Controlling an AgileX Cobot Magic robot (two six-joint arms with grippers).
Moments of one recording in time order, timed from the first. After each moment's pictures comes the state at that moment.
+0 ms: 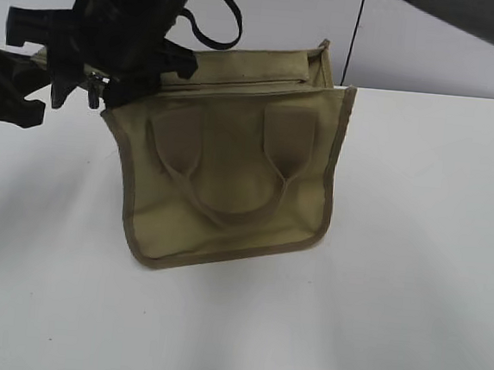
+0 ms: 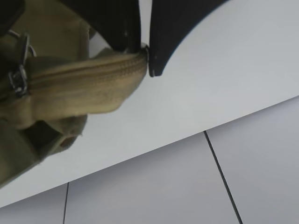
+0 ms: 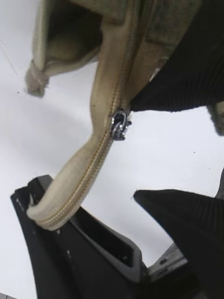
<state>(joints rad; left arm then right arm) -0.18 1.36 -0.57 0.53 -0.38 -0.25 0.81 2.23 -2.14 0.32 1.02 0.28</state>
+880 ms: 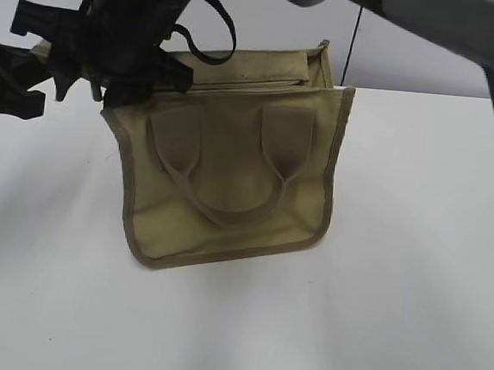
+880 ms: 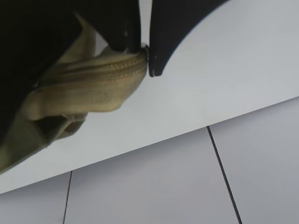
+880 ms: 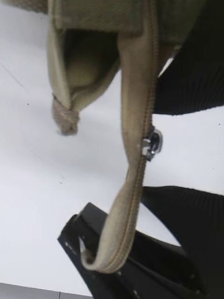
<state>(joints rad) -0.18 1.35 -0.57 0.53 -0.40 -0.30 0.81 2.26 -2.14 0.28 0.94 0.52</state>
